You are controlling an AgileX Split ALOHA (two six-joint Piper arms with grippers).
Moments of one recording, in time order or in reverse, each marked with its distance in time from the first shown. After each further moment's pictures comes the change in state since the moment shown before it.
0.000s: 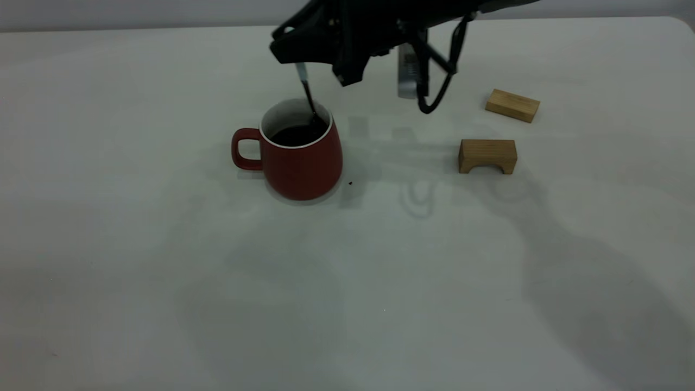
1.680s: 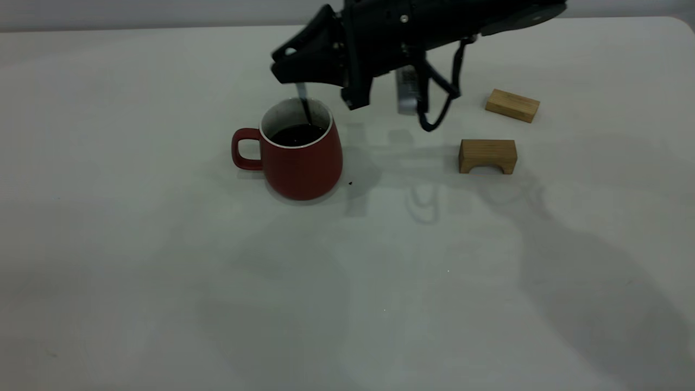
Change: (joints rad) left arm 0.000 0.000 0.000 0.000 0.000 0.000; right arm -0.007 0.047 0.001 -0.008 0.075 -0.094
